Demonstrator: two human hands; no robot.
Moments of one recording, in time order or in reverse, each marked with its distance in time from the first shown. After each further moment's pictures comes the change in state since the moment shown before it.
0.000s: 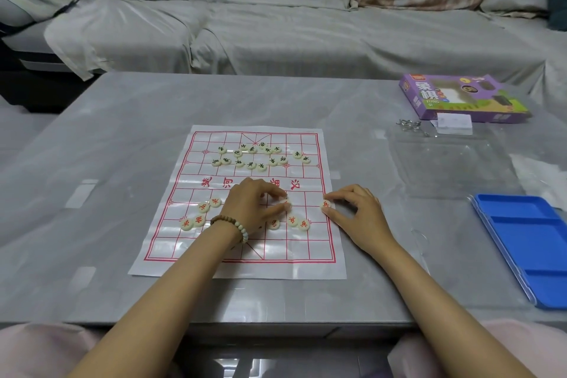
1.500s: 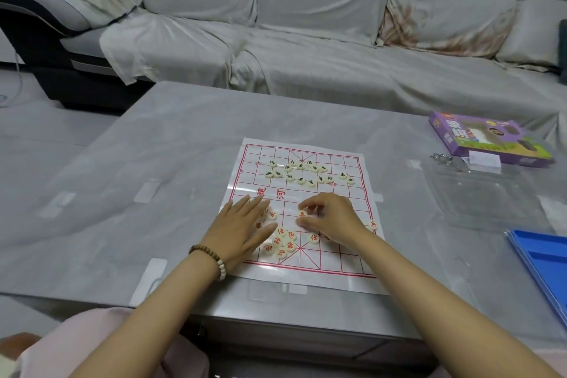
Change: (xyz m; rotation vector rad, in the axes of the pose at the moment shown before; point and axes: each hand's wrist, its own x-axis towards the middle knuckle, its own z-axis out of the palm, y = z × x) left_hand -0.076 -0.084 -0.063 0.310 -0.100 0.016; right_hand 0.032 -0.116 0.071 -0.114 -0.262 -0.024
